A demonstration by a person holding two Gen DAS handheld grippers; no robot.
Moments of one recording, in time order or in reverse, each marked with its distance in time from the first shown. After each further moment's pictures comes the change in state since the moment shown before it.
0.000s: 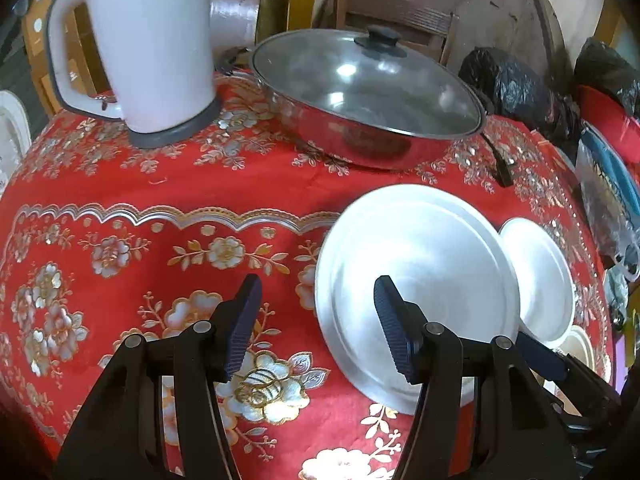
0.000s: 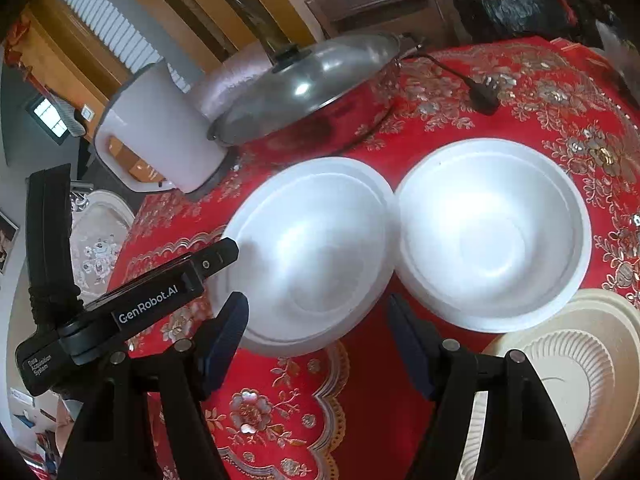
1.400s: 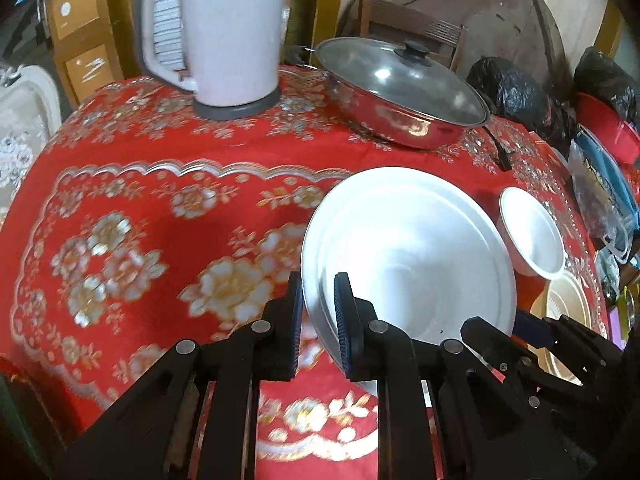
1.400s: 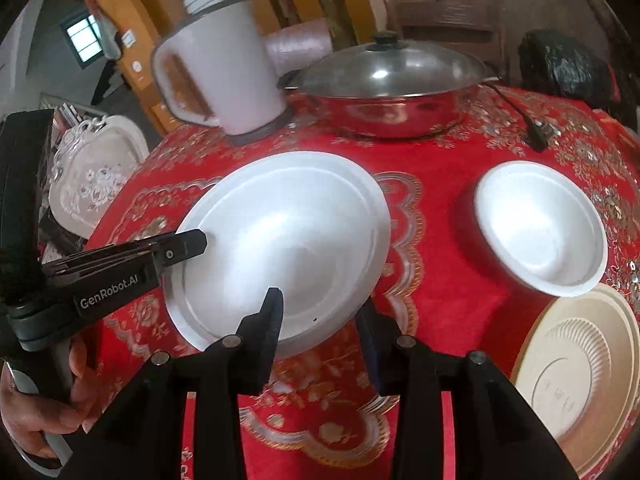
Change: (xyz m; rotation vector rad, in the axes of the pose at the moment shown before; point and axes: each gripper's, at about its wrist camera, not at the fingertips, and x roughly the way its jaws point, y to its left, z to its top) left arm -0.072 0.064 -0.056 -0.034 -0.018 0.007; right arm -0.001 0.076 -0.041 -0.282 0.027 -0.058
